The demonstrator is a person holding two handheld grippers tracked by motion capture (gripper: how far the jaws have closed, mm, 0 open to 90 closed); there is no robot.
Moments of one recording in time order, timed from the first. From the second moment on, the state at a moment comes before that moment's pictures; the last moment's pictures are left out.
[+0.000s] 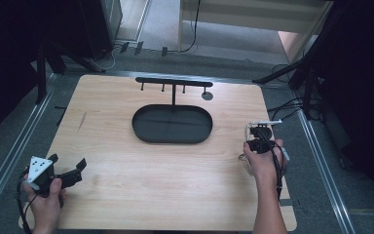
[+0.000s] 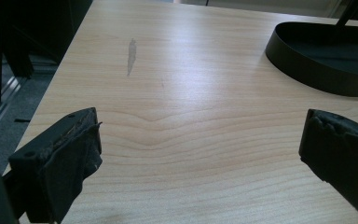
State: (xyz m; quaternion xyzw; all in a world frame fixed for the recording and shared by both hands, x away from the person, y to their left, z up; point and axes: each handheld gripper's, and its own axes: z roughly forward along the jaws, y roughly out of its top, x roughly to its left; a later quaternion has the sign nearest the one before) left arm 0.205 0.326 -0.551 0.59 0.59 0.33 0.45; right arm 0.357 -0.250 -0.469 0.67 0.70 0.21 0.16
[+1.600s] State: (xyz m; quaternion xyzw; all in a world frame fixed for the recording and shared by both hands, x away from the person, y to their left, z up) left arm 0.205 0.327 -0.551 0.59 0.59 0.32 0.45; right arm 0.354 -0.134 -0.417 0.48 0.69 0.42 0.33
